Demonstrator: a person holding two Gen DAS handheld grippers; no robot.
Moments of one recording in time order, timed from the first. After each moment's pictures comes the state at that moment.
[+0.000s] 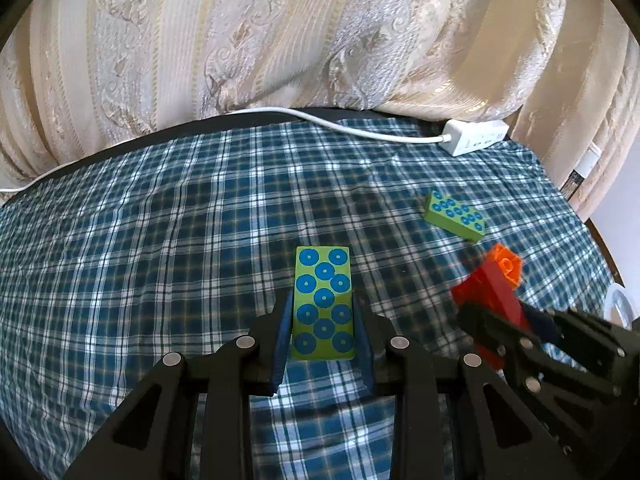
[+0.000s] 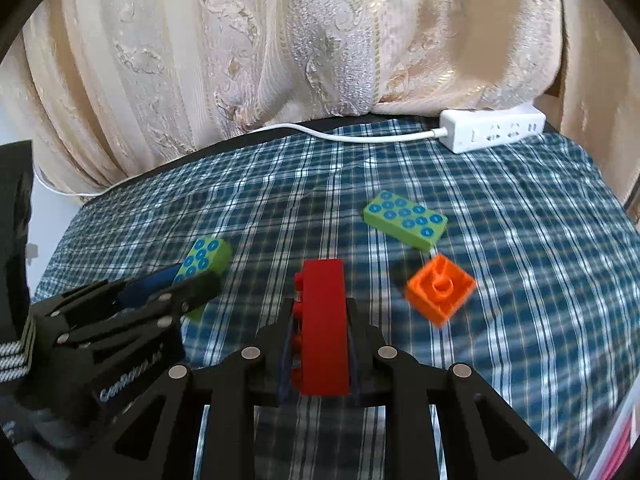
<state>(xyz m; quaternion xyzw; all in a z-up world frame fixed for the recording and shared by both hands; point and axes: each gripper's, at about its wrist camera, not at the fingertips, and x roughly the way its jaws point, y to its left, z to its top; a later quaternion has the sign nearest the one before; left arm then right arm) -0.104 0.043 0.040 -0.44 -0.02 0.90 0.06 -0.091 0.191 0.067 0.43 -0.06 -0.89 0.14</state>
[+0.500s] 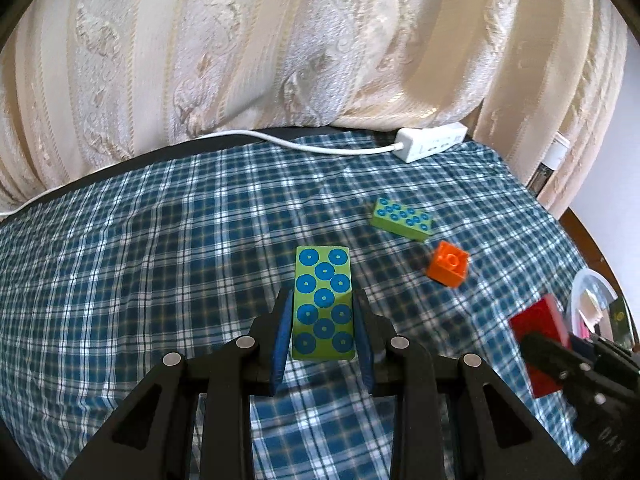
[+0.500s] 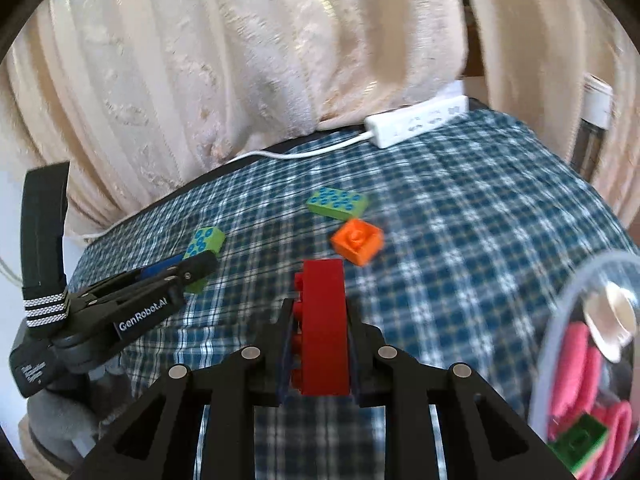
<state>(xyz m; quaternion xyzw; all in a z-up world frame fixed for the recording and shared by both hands) -0.079 0.068 0.060 -0.41 -0.01 0.91 0.10 -0.021 0.253 0.094 0.40 -0.13 -0.90 0.08</state>
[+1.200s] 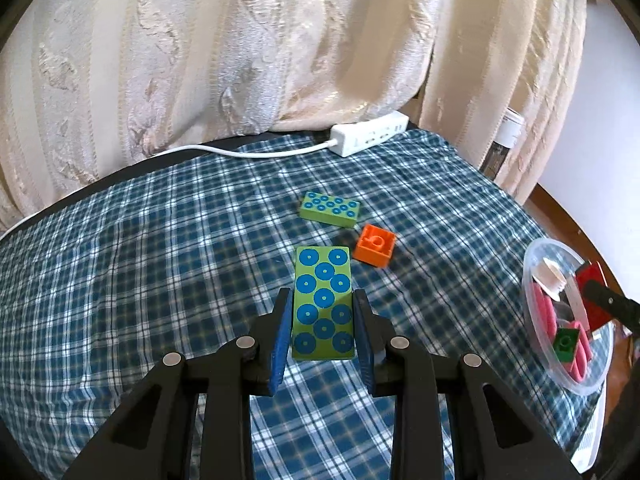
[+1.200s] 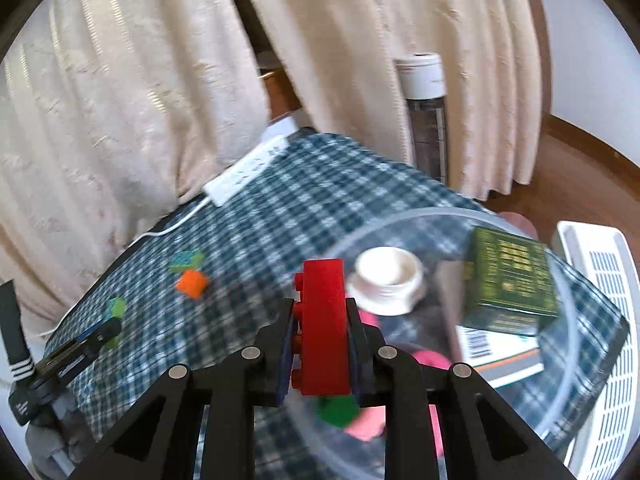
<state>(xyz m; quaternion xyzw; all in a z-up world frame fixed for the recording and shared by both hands) -0.047 0.107 0.072 -0.40 0.02 0.90 0.17 0.056 0.387 0.105 0.36 -0.22 -0.90 -0.11</state>
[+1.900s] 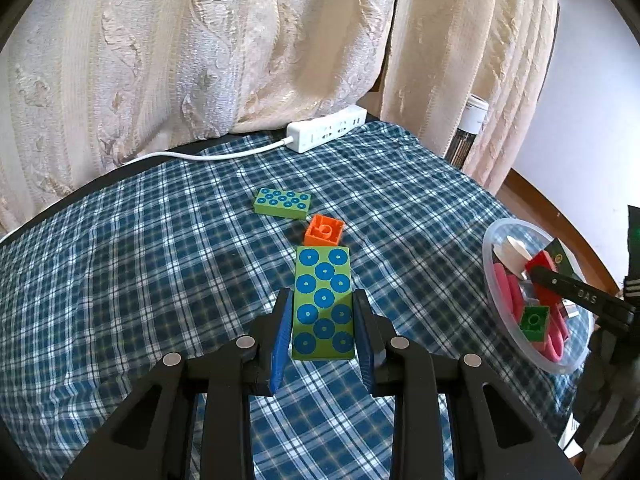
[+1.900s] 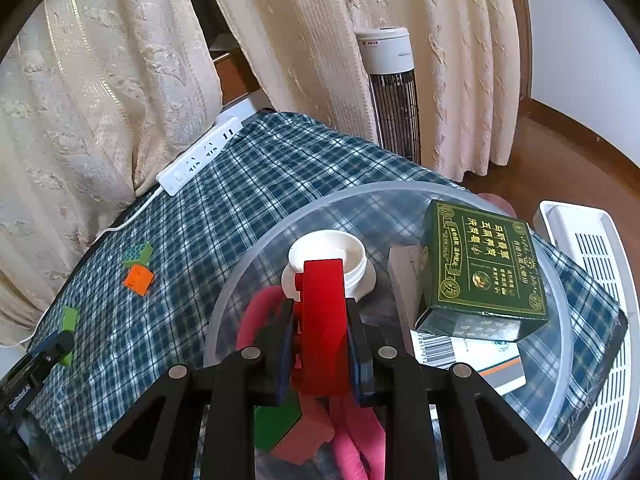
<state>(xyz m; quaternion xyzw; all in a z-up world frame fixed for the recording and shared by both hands) -0.026 0.128 0.080 -0.40 0.03 0.89 0.21 0.044 0.412 0.074 0.39 -0.21 -0.88 -0.13</state>
